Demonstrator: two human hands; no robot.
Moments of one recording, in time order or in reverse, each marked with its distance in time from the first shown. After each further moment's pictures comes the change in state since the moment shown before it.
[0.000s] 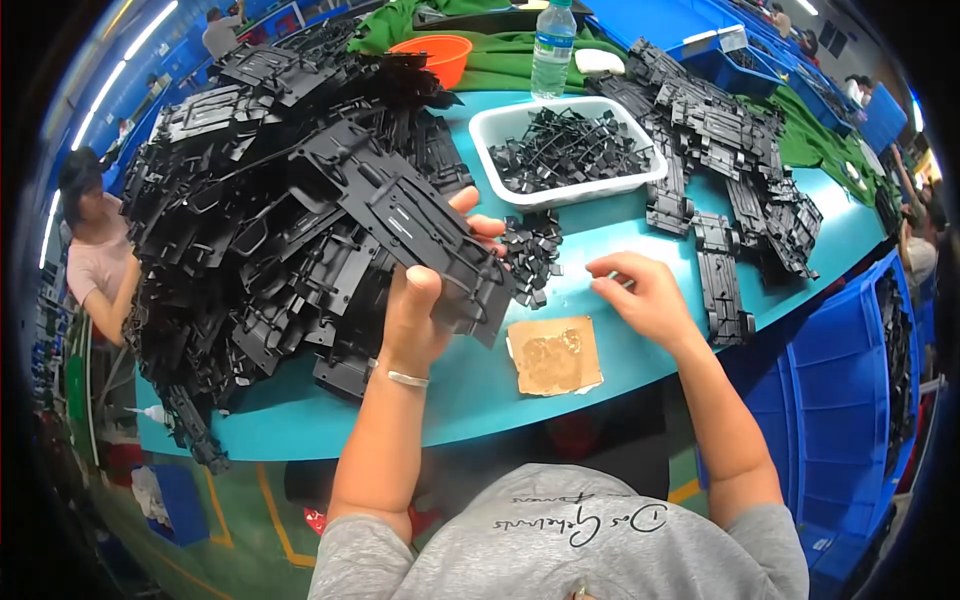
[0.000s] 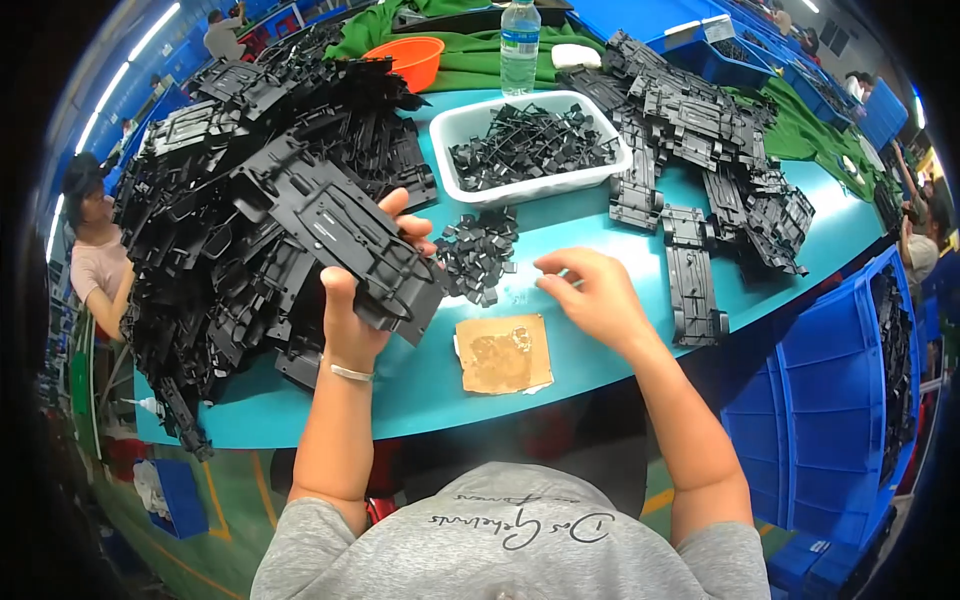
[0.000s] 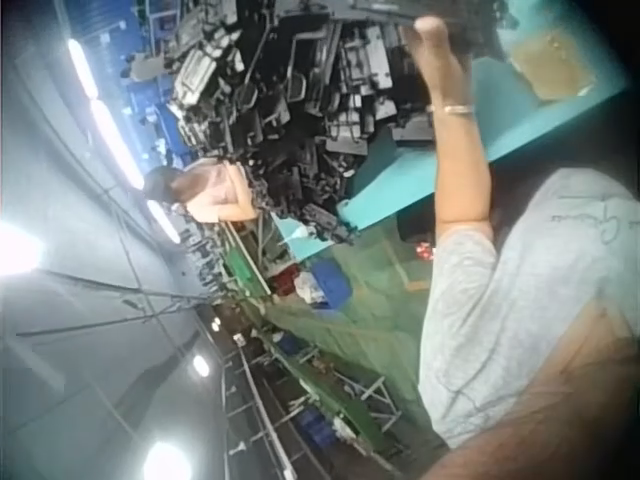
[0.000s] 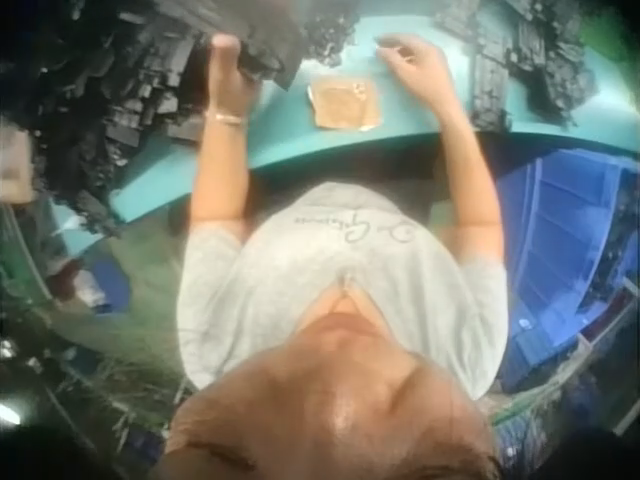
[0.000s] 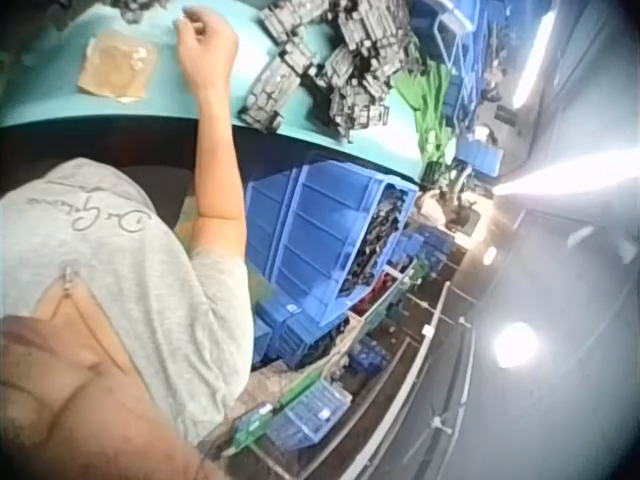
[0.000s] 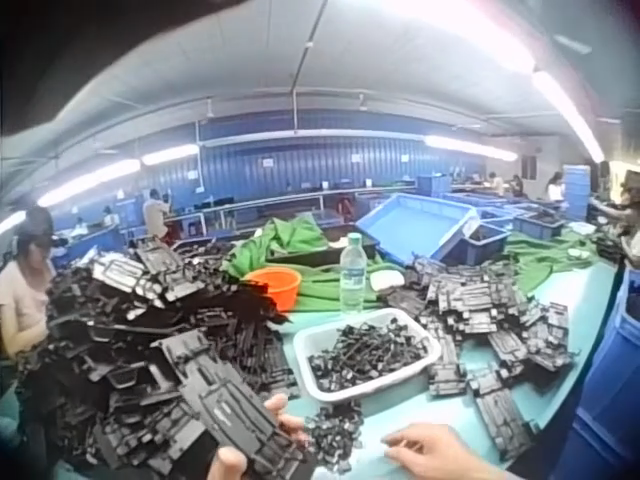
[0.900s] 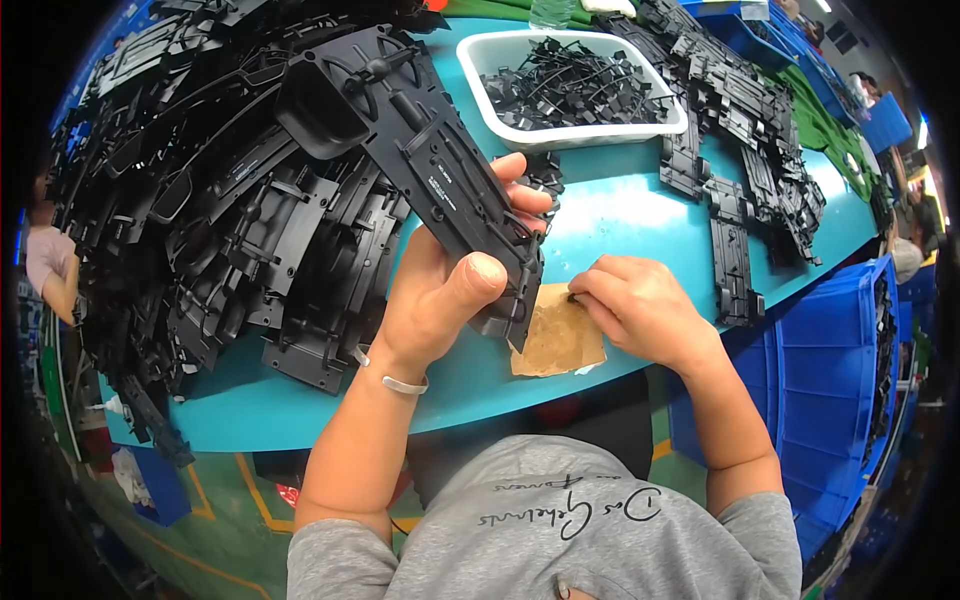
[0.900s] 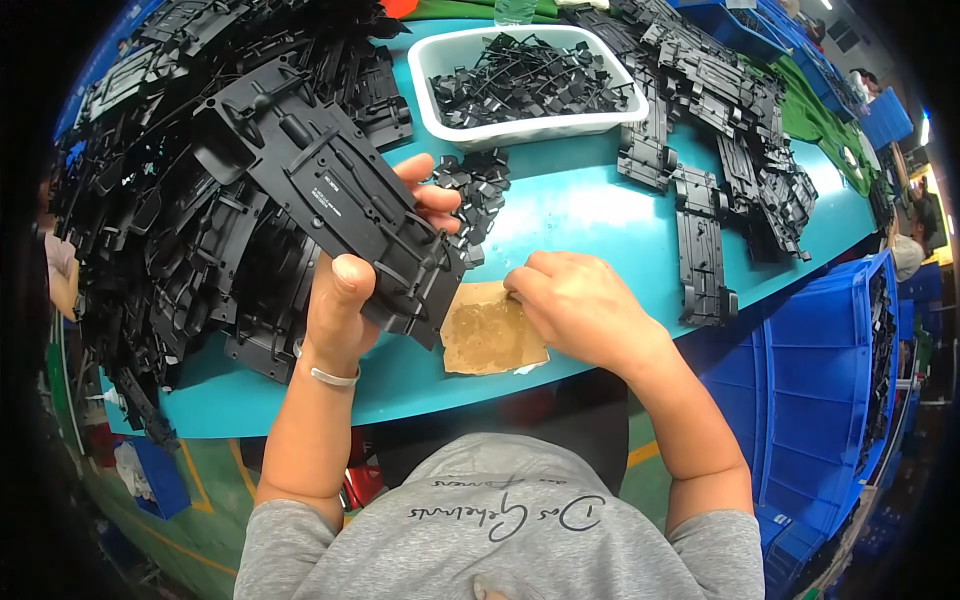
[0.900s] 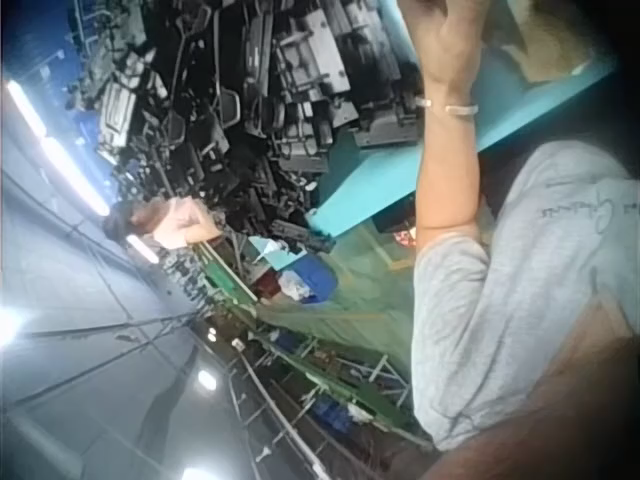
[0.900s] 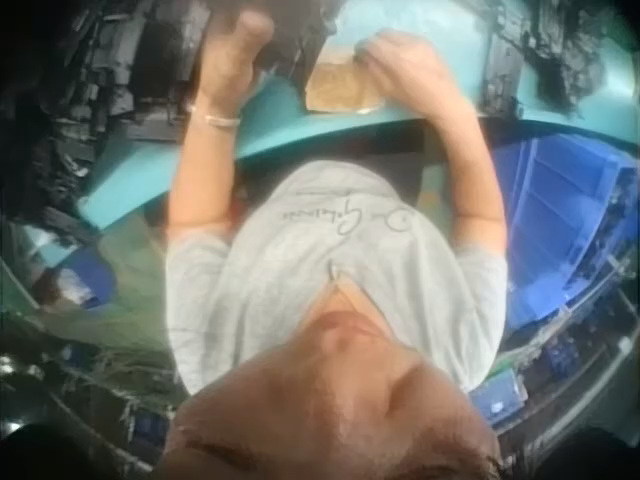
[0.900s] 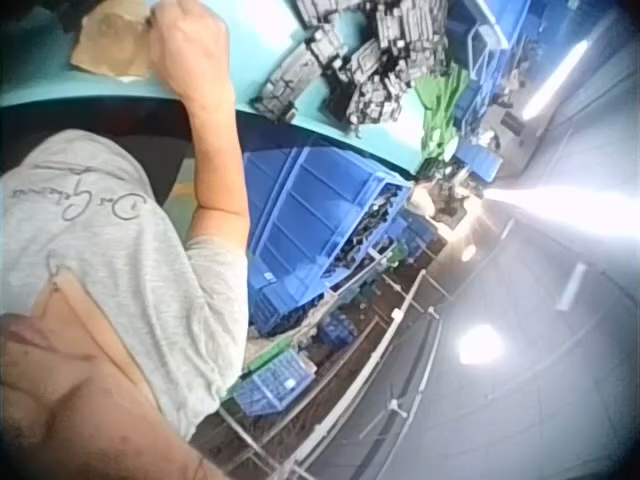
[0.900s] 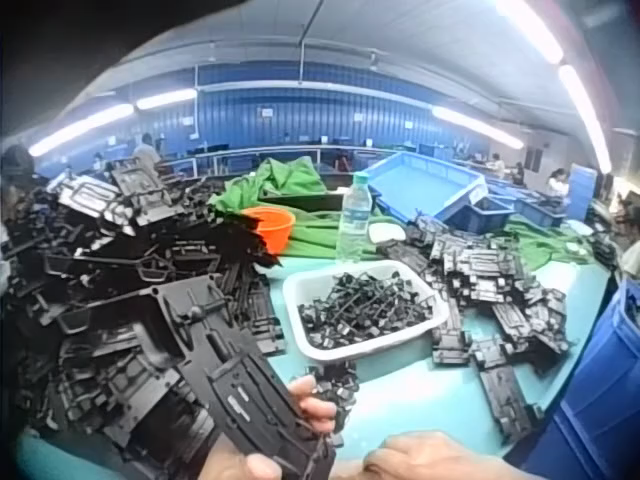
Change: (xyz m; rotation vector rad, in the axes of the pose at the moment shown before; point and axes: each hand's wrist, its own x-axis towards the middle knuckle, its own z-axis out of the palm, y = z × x) left_hand -0.008 -0.016 0.014 0.092 -0.053 -0.082; right_hand -0.018 -0.018 0.011 -0.649 -0.290 -0.503
